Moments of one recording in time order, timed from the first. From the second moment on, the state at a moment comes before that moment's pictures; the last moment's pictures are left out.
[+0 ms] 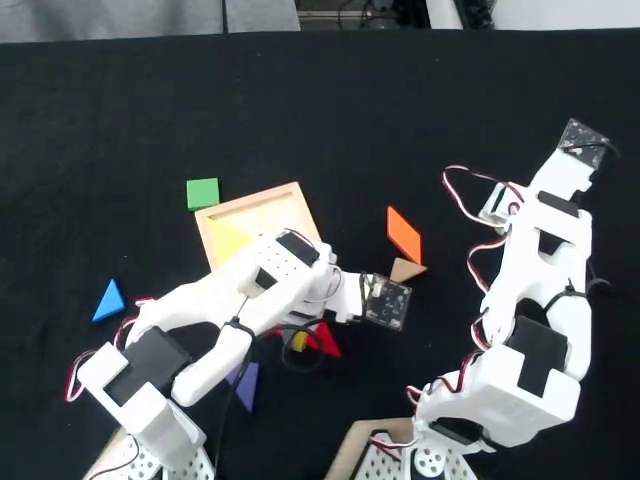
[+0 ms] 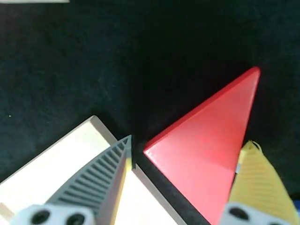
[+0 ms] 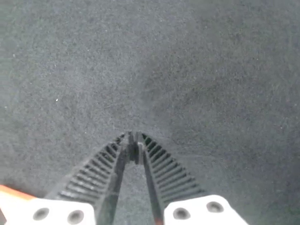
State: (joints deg) left arm 34.5 9.9 29.4 49.7 -70.2; right arm 26.9 5.8 26.2 40.3 -8.7
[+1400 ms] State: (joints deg) left arm 23.2 2.7 10.6 65.2 -44.3; right arm 26.9 5.8 26.2 40.3 -8.7
